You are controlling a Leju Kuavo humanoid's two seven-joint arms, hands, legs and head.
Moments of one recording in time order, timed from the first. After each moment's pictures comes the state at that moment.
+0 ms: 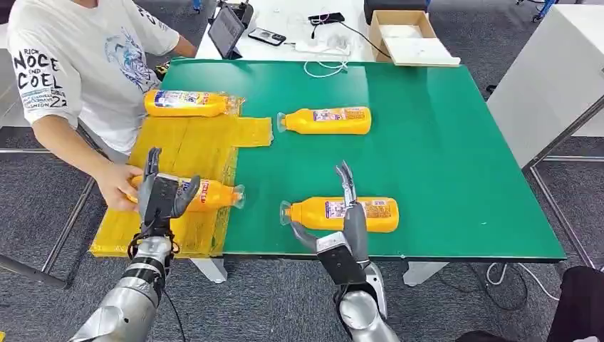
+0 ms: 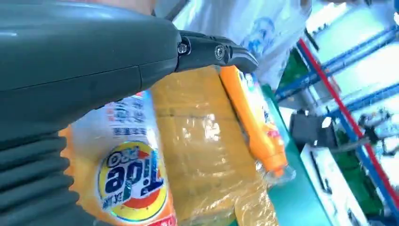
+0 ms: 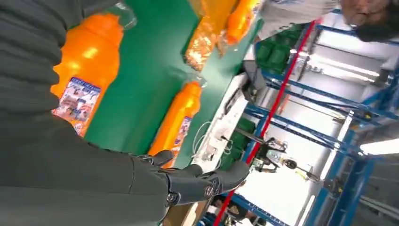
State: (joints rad) left arm -0.53 -0.14 0.24 -0.65 -0.53 0.48 -0.70; right arm -0.07 0.24 0.31 -1.36 0.39 -0.37 -0.53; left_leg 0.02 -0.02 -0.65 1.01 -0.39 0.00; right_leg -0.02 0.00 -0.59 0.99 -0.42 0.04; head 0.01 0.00
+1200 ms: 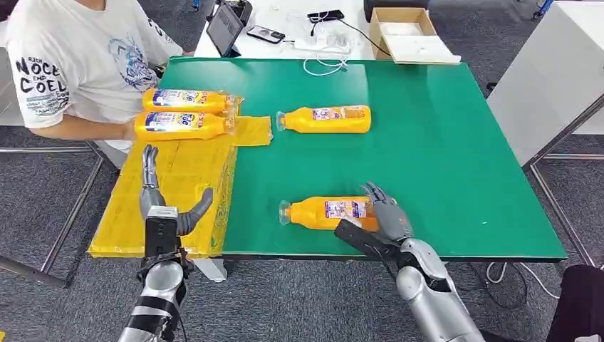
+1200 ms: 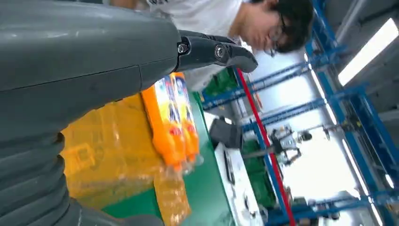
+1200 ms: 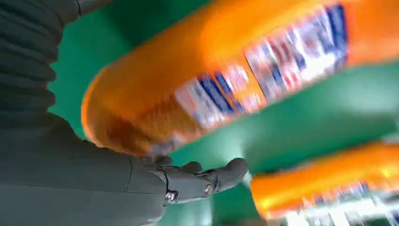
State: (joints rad) left arm -0.22 -0.21 -0.07 -1.22 -0.37 0.52 -0.70; right arm -0.27 -0.08 0.28 -1.13 0.73 -0.02 -0.16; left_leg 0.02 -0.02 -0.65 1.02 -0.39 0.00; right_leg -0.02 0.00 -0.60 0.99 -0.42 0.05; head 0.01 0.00
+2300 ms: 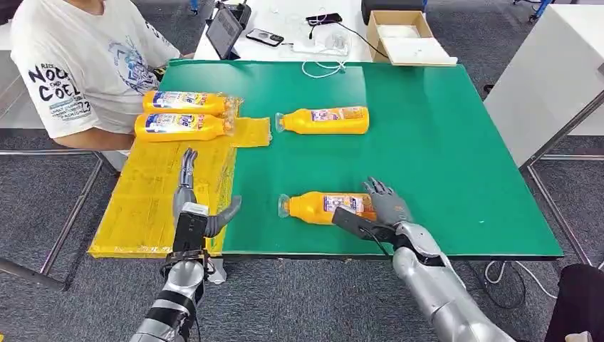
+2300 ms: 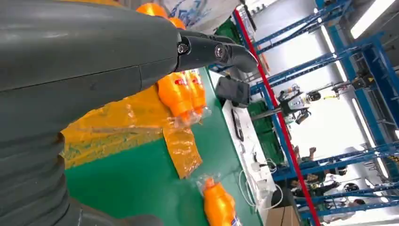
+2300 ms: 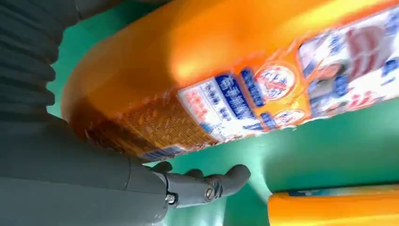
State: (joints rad) left arm -0.28 -0.24 -0.11 -1.06 -0.38 0.47 -0.70; right arm -0.45 -0.09 0.38 -0.84 0.75 -0.01 -0.08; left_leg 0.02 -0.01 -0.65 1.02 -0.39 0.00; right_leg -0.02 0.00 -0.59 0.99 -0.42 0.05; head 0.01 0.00
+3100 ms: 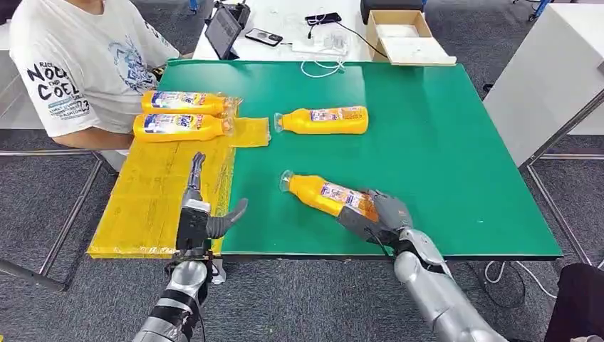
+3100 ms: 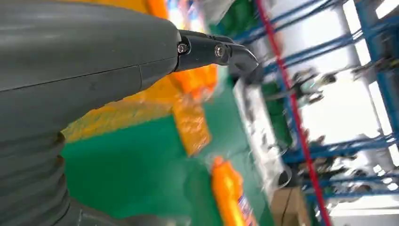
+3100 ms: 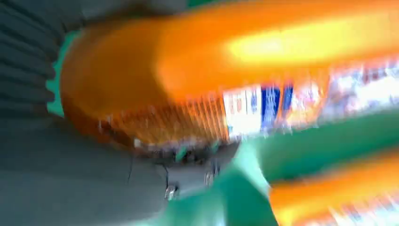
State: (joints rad) left arm -0.28 -0.25 -0.11 -1.01 -0.31 0.37 -0.65; right arm -0.35 -0.07 0.35 -0.92 0.62 -0.20 -0.20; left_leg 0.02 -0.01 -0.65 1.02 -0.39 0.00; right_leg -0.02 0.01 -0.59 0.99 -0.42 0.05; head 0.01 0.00
